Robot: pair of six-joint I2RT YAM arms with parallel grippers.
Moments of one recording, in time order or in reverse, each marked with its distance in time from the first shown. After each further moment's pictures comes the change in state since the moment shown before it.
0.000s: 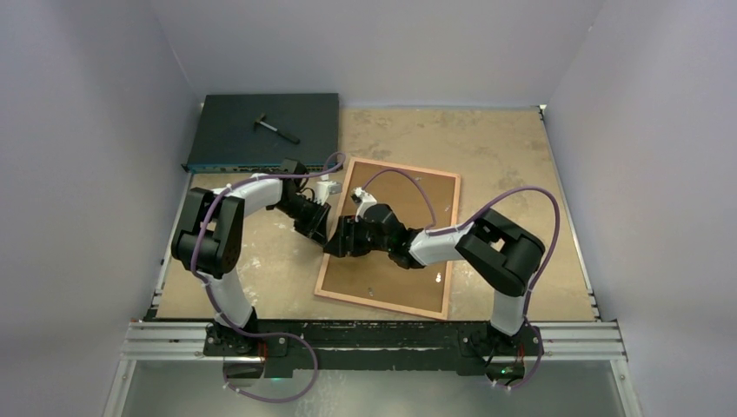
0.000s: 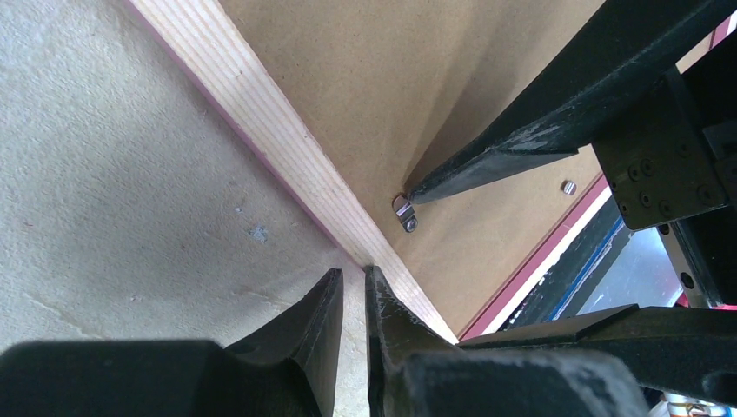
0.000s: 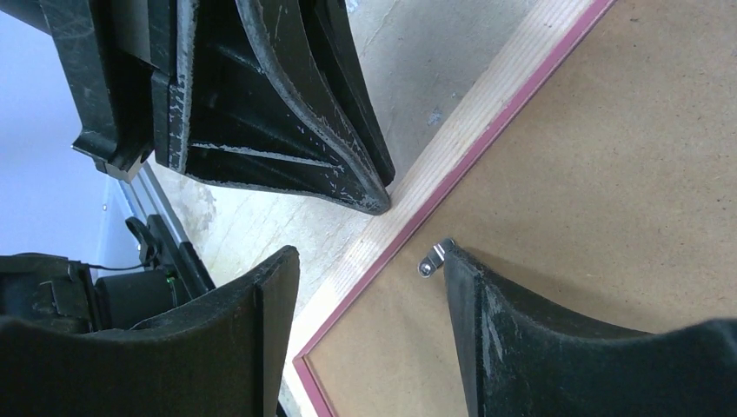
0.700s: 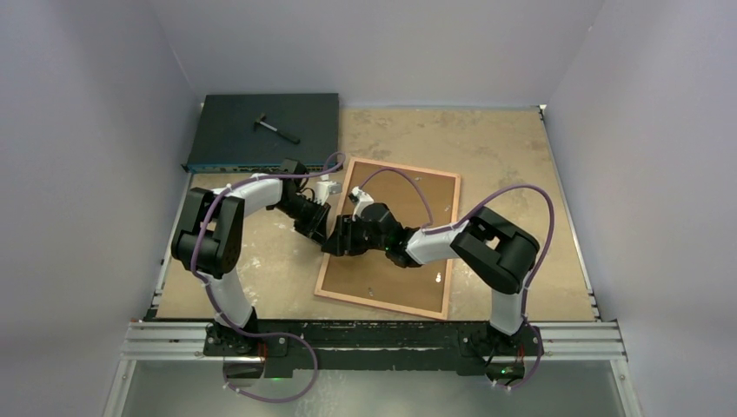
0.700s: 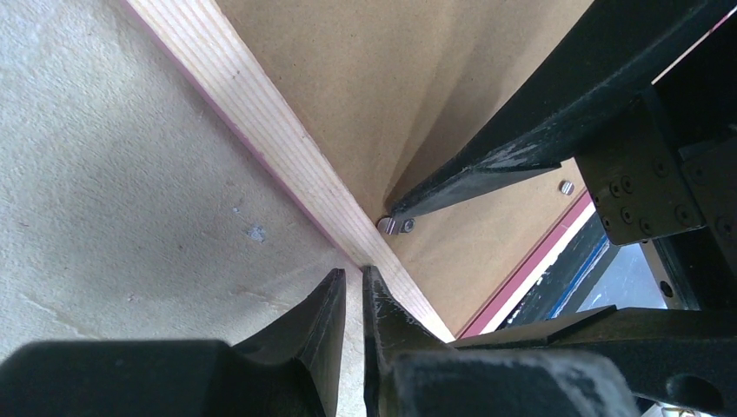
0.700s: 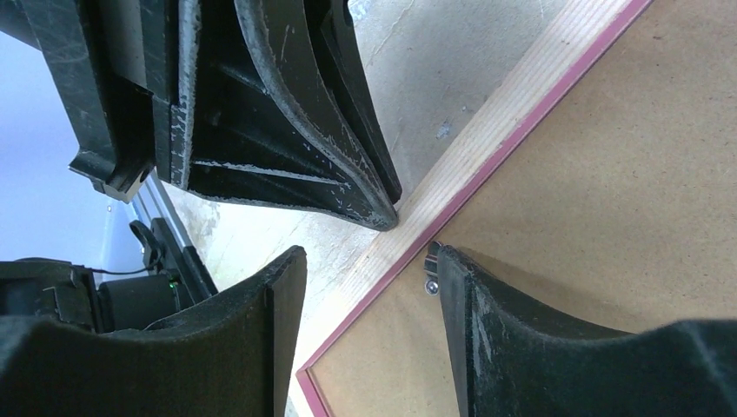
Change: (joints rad) left arm 0.000 0.000 0.000 0.000 -0.001 0.000; right arm 0.008 0.034 0.028 0.013 -0.015 0.006
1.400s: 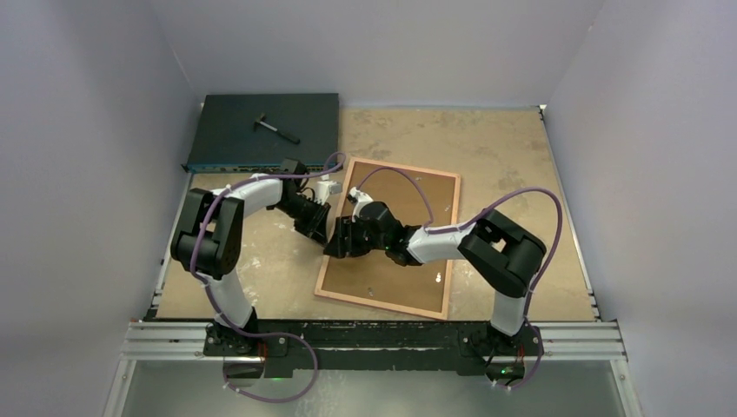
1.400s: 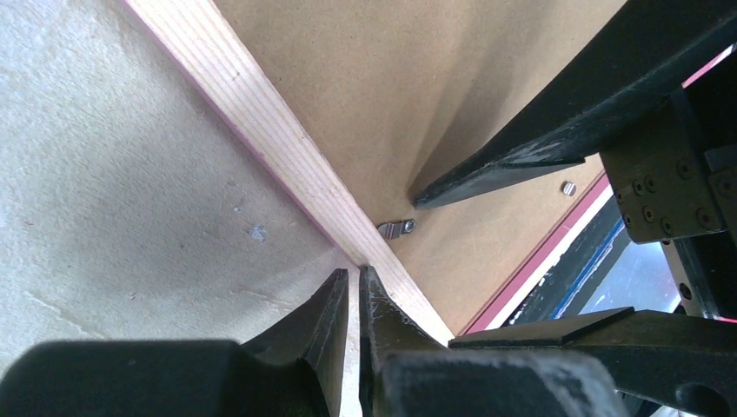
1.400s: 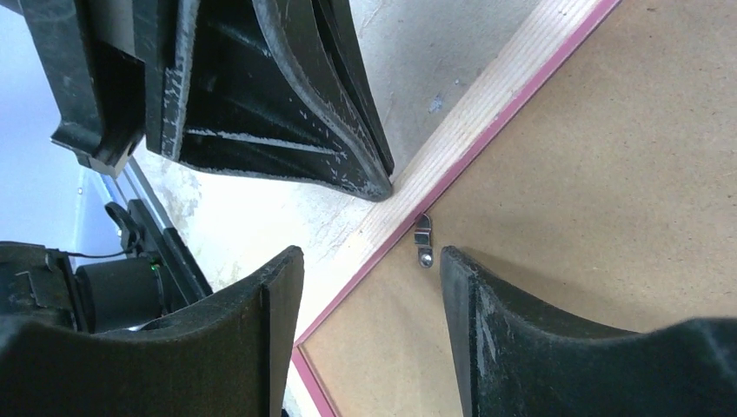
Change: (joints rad) left arm -0.001 -0.006 0.000 0.000 -0.004 0.000; right arm 0.005 -0.035 0.021 -0.113 0.008 -0.039
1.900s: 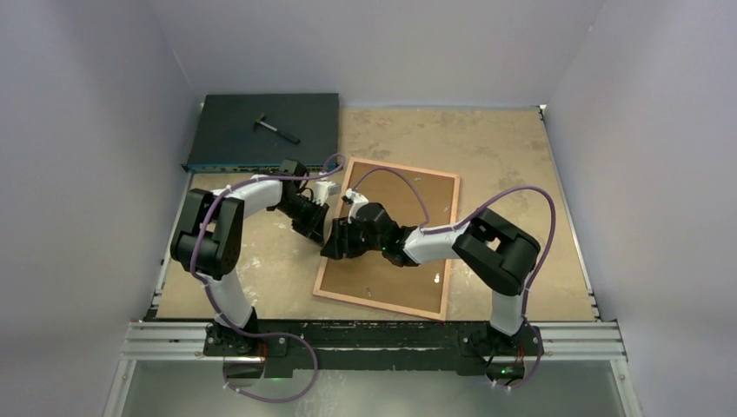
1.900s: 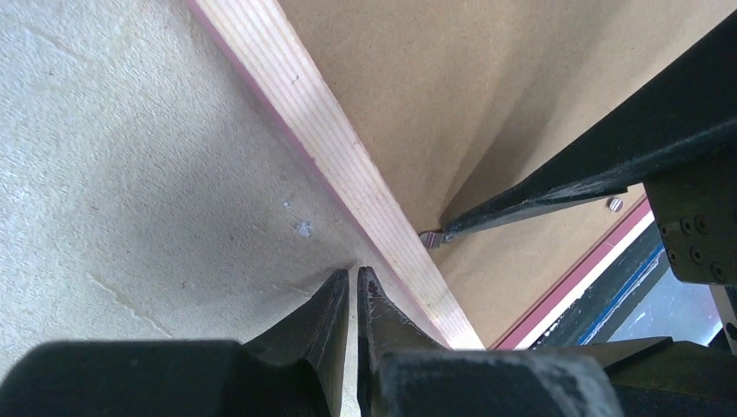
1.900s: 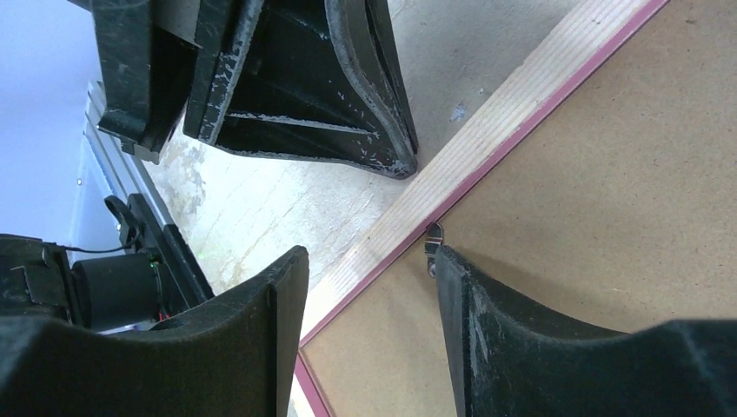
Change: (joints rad) left arm 0.000 -0.005 -0.014 0.031 -0.075 0.001; right arm 0.017 0.022 0.016 0.012 -0.011 -0.026
